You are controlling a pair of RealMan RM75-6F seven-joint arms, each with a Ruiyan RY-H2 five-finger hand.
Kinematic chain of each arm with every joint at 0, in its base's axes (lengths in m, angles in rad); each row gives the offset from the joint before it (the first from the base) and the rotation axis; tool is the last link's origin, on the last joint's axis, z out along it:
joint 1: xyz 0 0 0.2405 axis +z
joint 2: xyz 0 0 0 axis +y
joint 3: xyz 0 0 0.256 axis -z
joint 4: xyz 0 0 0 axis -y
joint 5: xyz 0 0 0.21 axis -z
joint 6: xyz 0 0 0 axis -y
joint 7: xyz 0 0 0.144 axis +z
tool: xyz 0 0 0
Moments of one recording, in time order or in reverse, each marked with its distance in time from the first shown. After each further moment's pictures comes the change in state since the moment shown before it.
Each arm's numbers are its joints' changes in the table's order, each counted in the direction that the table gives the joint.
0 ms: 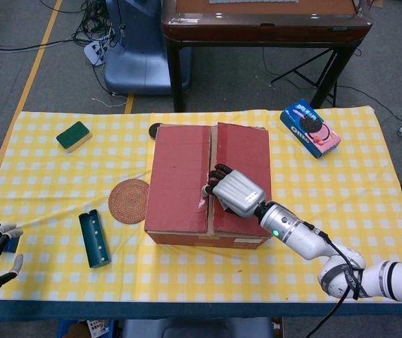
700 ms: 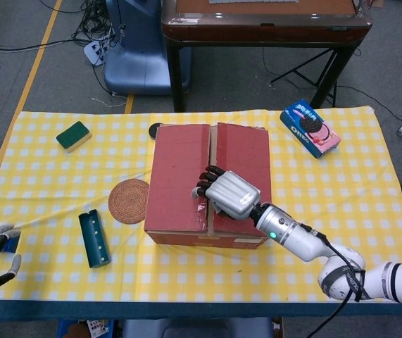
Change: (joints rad) left arm 0.008 0.016 -0.001 0.024 0.002 -0.011 0.018; right arm -0.010 0.012 -0.056 0.040 0.043 0.039 0.057
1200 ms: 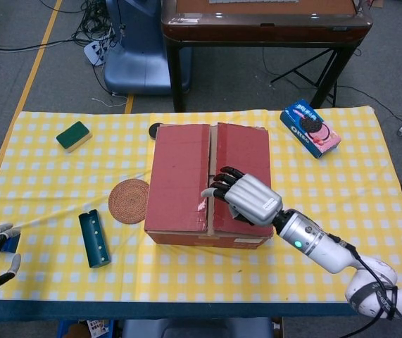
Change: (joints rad) left arm 0.004 0.002 0.003 0.022 -0.003 -0.017 0.030; right arm -0.116 0.126 -0.012 0.091 0.159 -0.073 0.149
